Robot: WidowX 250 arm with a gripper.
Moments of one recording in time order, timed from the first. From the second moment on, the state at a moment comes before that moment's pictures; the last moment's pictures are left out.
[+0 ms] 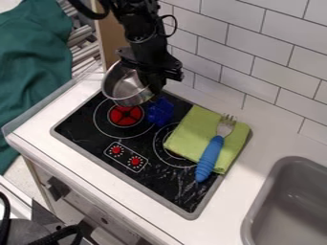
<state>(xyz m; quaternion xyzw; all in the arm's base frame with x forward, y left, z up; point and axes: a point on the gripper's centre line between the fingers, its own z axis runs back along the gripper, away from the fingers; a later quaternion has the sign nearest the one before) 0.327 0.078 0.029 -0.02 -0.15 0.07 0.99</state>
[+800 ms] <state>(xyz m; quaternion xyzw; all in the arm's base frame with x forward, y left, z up) 0.347 0.114 0.002 -0.02 -0.13 0.10 0.99</state>
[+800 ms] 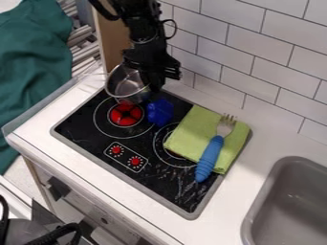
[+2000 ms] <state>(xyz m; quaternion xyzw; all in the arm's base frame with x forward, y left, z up) 0.348 0.121 -0.014 -0.04 -0.12 0.11 0.99</state>
